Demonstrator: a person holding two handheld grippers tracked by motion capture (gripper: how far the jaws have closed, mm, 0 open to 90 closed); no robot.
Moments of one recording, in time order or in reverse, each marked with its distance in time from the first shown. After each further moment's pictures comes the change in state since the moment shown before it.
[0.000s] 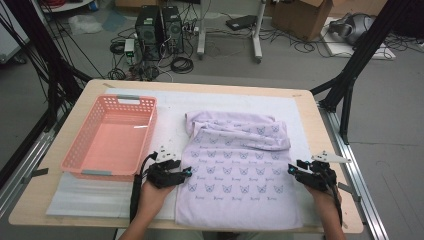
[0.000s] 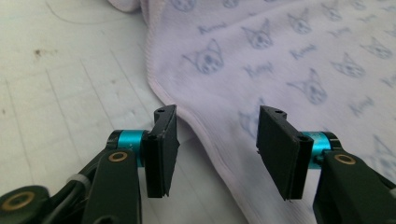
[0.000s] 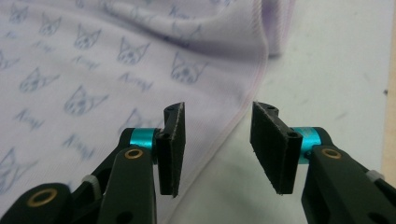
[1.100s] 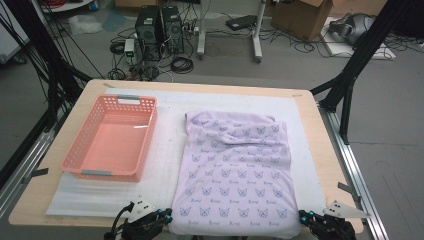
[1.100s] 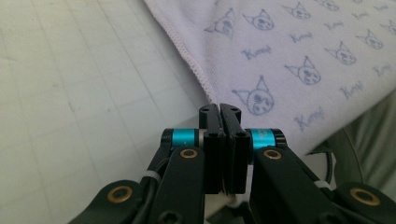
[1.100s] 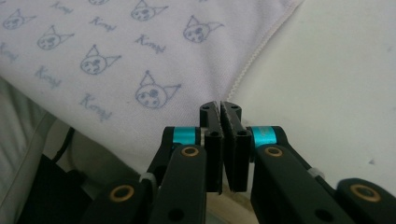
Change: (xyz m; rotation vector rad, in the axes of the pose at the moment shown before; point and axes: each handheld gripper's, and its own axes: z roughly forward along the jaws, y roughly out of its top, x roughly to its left) left arm -0.052 -0.081 -0.091 -0.003 0.016 -0.054; right arm 0.059 -0.077 -0.086 0.098 0.080 -0.034
